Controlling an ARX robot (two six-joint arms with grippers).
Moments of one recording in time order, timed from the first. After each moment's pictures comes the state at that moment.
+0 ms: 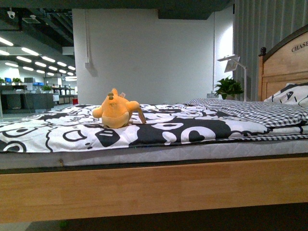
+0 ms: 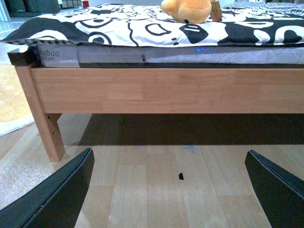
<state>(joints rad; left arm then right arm) 0.00 0.00 0.01 -0.01 0.00 0.00 0.00 0.00 0.01 0.00 0.00 0.00</state>
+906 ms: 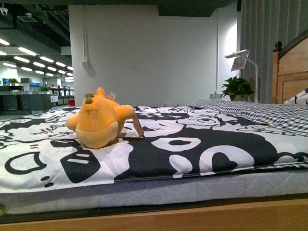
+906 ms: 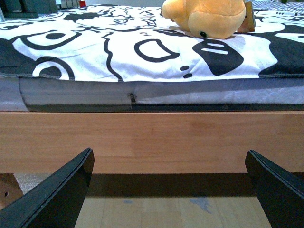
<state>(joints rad) 0.00 0.00 0.01 -0.01 0.00 0.00 0.00 0.00 0.01 0.00 0.00 0.00</state>
